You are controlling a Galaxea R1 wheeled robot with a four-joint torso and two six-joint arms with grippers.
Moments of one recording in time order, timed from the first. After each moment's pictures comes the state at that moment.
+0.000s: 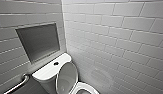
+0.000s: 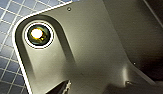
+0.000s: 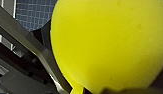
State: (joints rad) left arm 1.57 3.09 -2.90 0.40 -0.17 -0.16; right arm -1.74 2.84 -2.34 -0.05 0.41 0.23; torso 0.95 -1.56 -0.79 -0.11
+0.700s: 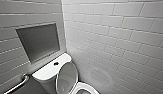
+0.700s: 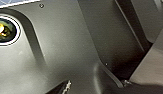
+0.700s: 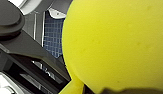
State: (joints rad) left arm 1.59 2.97 -2.60 0.39 -0.16 -0.16; right arm -1.71 2.50 -1.81 -0.05 0.52 0.23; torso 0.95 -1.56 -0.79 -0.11
